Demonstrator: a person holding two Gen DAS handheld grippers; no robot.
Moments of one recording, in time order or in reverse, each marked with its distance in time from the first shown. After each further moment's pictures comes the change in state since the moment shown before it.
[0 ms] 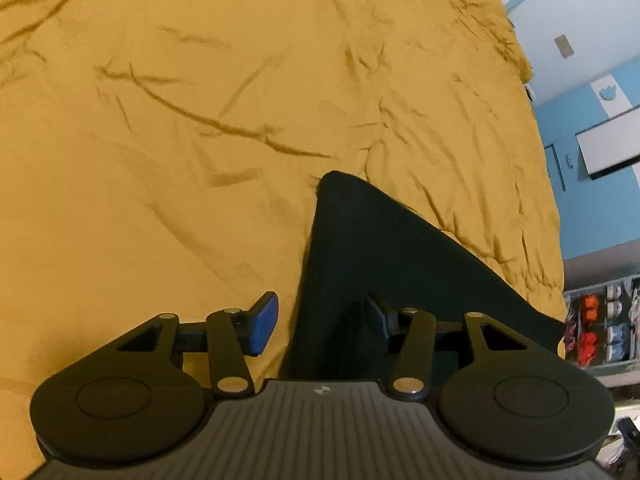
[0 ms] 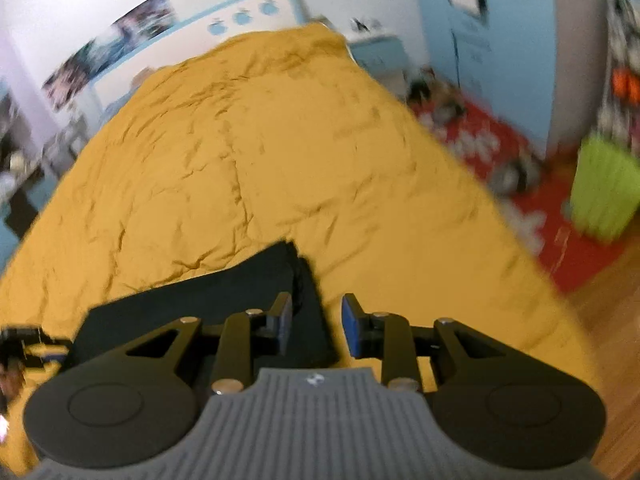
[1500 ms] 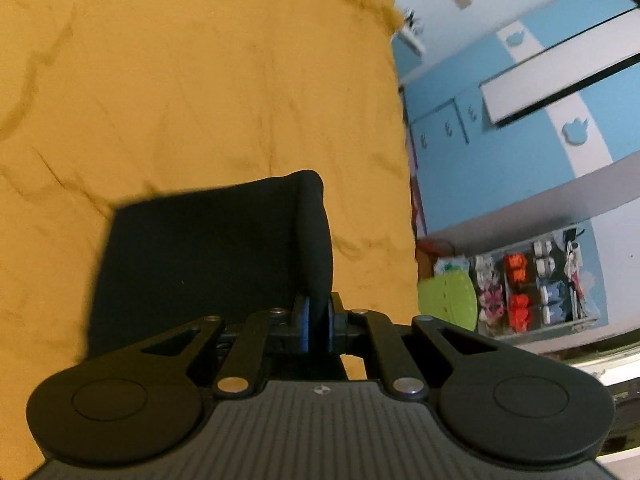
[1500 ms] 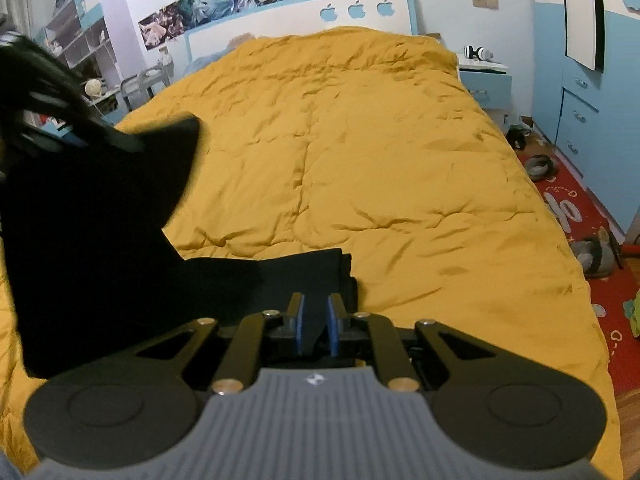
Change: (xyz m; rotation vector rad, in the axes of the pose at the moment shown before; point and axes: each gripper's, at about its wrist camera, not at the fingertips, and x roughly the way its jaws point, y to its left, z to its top) left arm 0.059 -0.321 -0.073 0.135 0.055 -0.175; right arm 0.123 0.001 -0.008 -0.266 -0.033 0.204
